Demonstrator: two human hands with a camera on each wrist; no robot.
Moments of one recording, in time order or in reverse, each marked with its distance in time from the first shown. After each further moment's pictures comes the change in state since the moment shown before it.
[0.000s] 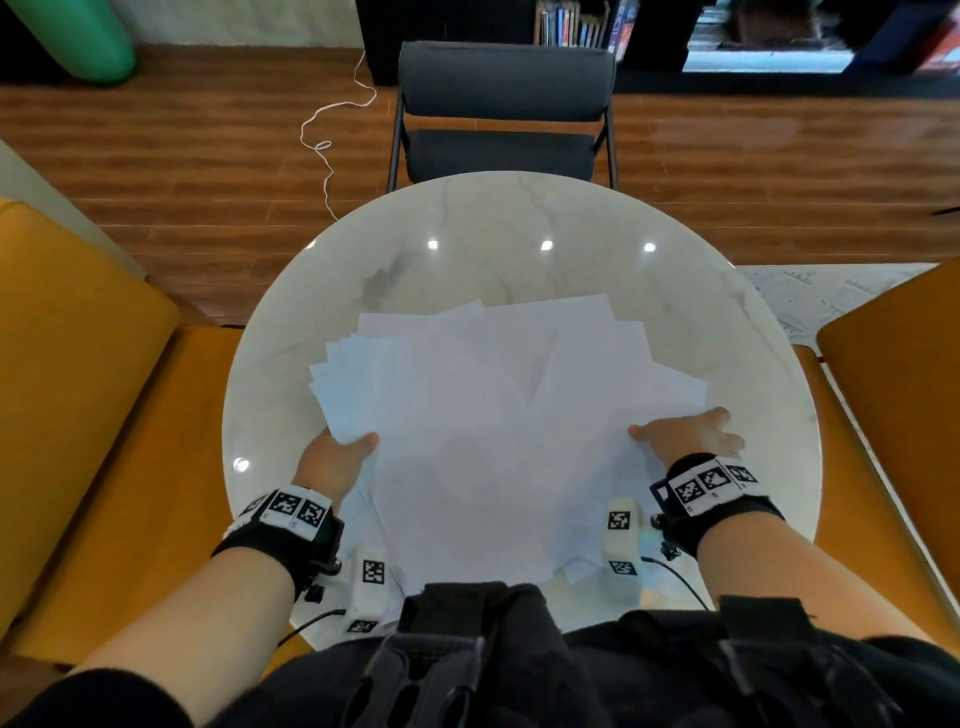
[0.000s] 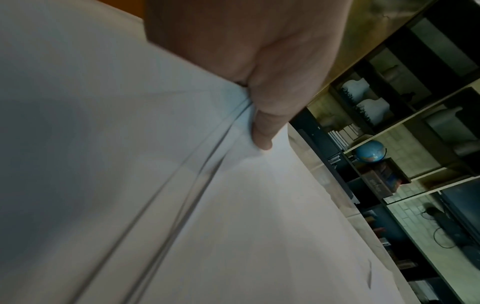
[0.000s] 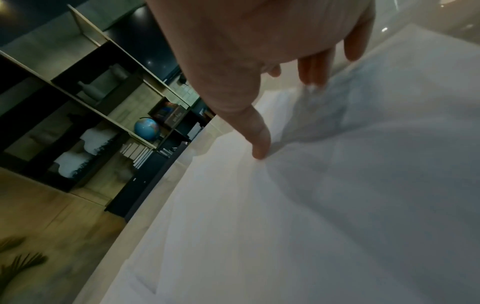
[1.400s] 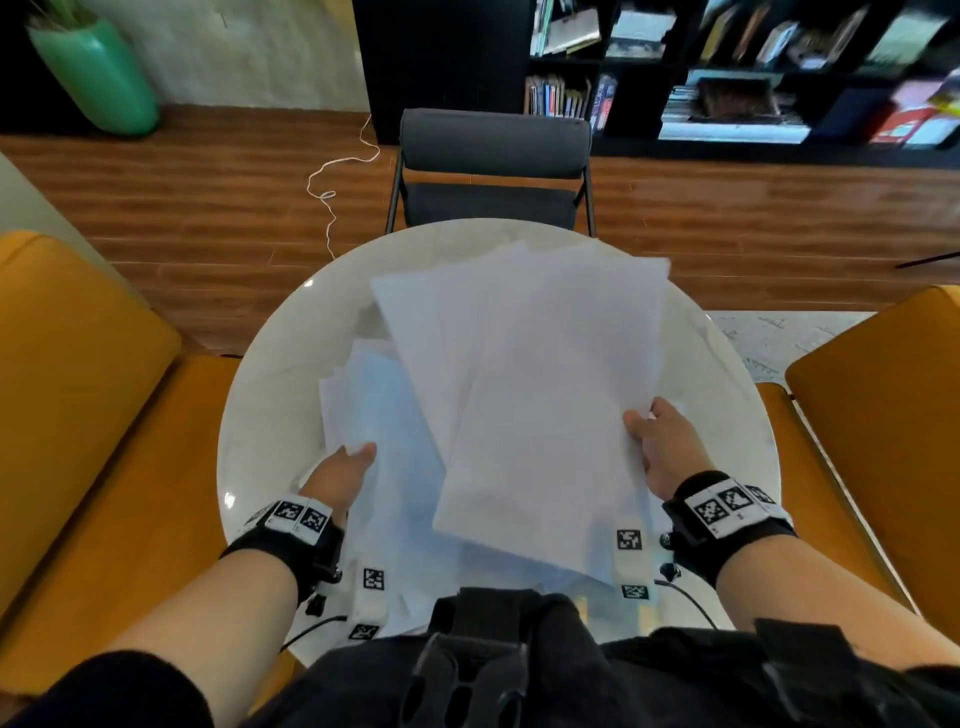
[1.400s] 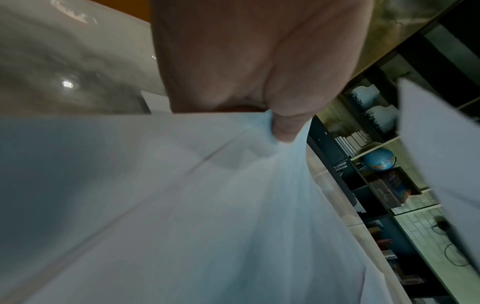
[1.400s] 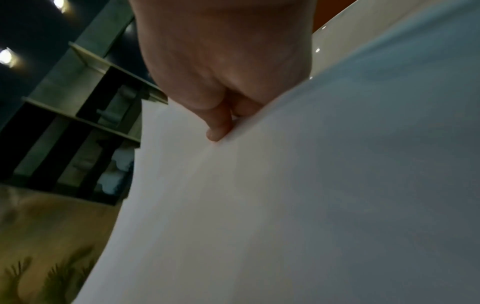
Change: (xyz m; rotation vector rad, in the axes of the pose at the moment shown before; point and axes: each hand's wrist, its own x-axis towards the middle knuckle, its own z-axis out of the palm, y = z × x) left_hand -0.029 0.018 0.013 0.002 -0.112 -0.138; right_hand -0.007 0.016 -0.031 0.563 -0.327 -0.515
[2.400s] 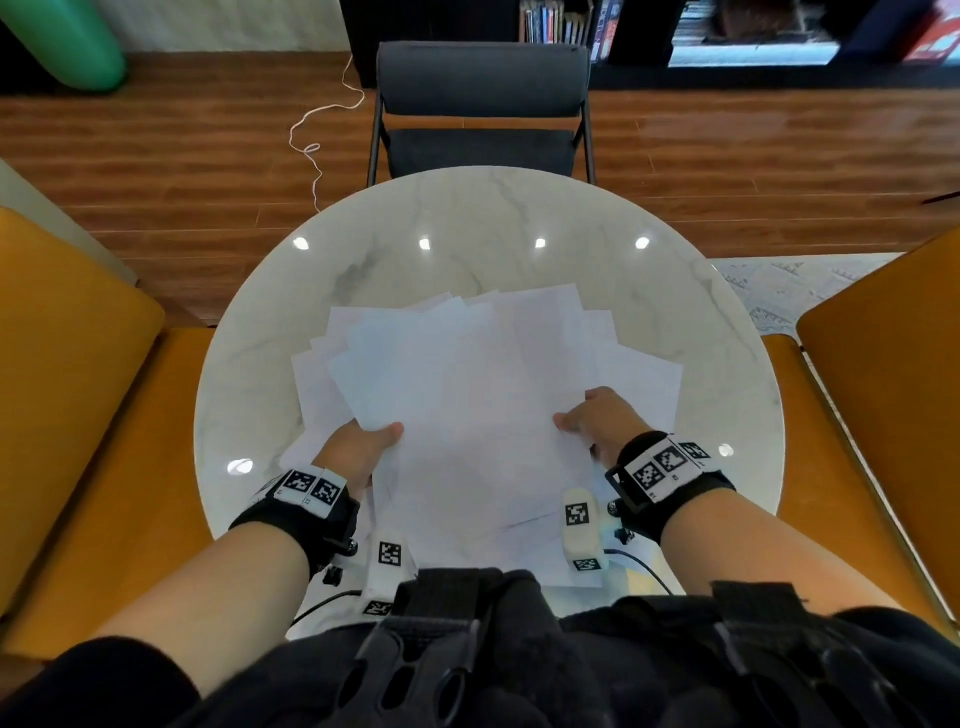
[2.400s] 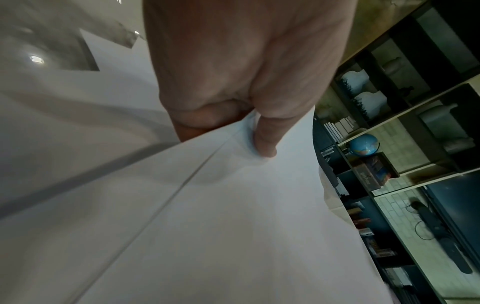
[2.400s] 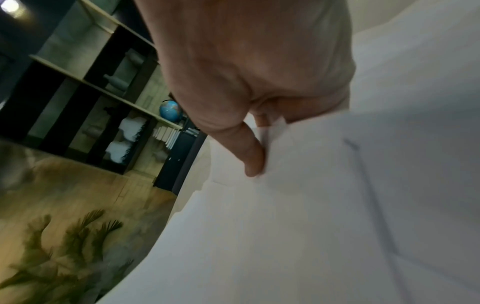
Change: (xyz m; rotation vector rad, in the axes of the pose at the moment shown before) left_hand 0.015 0.001 0.036 -0.112 -0.089 0.011; right_hand 0.010 0.003 0.049 -0.290 -0.227 0.220
